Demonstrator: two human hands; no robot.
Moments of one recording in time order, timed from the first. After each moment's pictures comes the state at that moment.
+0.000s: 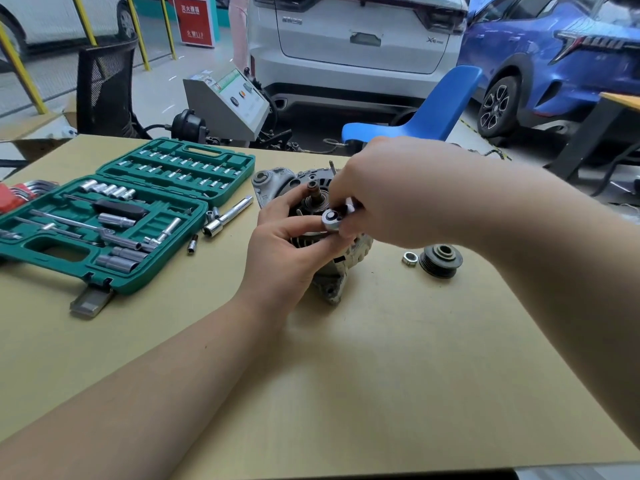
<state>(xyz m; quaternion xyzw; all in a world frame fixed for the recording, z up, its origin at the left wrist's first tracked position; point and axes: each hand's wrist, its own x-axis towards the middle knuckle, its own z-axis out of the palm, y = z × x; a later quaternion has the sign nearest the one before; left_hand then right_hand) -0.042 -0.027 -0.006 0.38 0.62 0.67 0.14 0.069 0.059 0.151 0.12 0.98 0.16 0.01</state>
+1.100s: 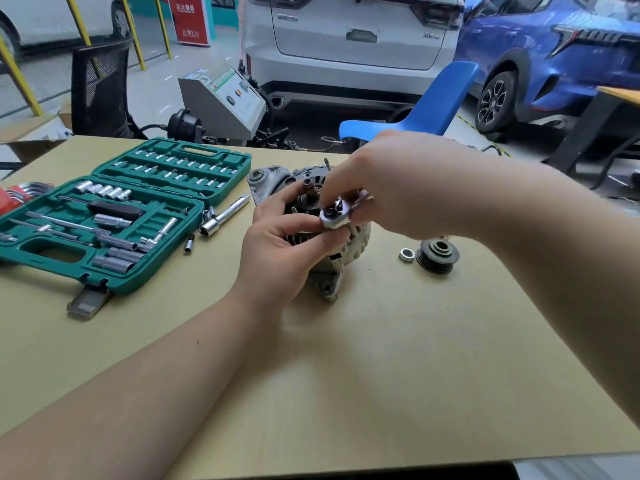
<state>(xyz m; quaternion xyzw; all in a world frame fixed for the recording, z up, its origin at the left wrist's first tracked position) -0.045 -0.027 -0.007 0.39 0.61 0.68 0.14 0.079 0.071 0.151 0.11 0.99 0.11 0.00</state>
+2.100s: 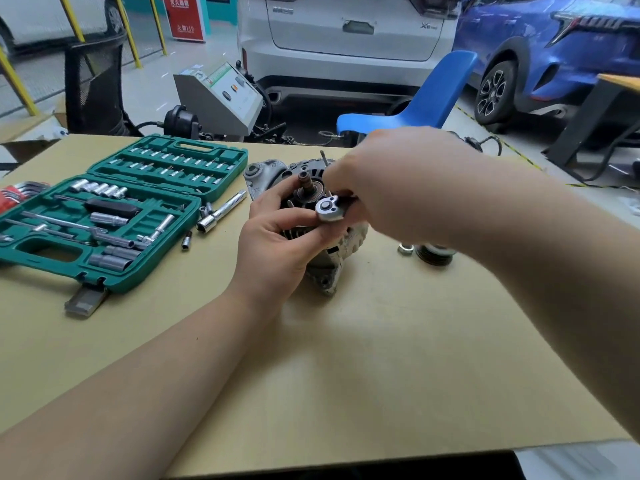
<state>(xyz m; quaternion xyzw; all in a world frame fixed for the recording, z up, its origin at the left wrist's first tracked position) -0.047 -0.023 -0.014 0.39 0.59 0.69 0.13 0.080 0.055 0.147 0.16 0.97 0.18 -0.01</state>
